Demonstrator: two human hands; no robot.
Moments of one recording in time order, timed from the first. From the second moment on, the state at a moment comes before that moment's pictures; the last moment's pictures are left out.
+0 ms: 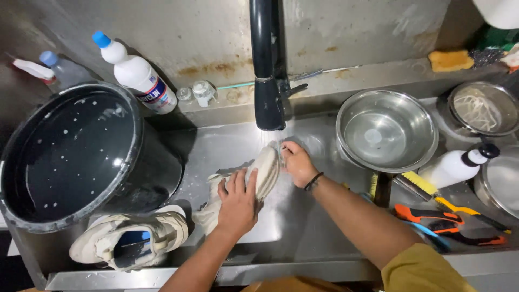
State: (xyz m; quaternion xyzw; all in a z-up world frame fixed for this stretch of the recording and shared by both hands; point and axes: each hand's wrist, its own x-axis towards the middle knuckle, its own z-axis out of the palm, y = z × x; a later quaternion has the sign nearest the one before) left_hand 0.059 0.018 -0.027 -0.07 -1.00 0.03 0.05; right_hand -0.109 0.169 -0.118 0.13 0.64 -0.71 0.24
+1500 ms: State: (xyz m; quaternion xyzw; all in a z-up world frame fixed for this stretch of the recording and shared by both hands) left_hand -0.012 -0.032 0.035 0.00 -0.69 -0.70 0.18; right_hand -0.050 0.219 0.018 -0.14 0.77 -0.62 -0.07
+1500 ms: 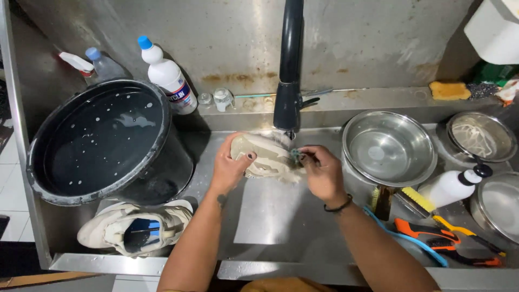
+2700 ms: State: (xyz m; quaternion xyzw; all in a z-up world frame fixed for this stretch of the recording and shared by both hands) left_hand 0.024 -0.018 0.015 -0.06 -0.74 -0.59 0.33; right_hand -0.116 0.167 -0.047 -0.37 0.81 -0.29 -0.35
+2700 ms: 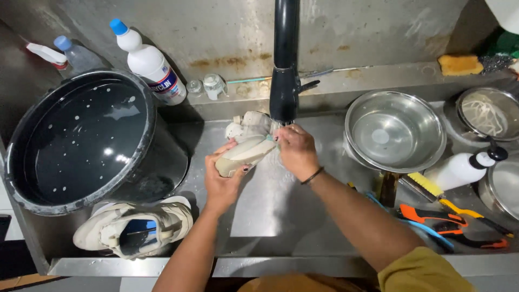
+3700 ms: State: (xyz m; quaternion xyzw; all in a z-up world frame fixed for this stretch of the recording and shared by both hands) left_hand 0.057 -0.043 0.005 -0.09 -0.81 -0.50 0.28; right_hand -0.070 0.179 -0.049 -0.43 0.74 -0.48 -0.20
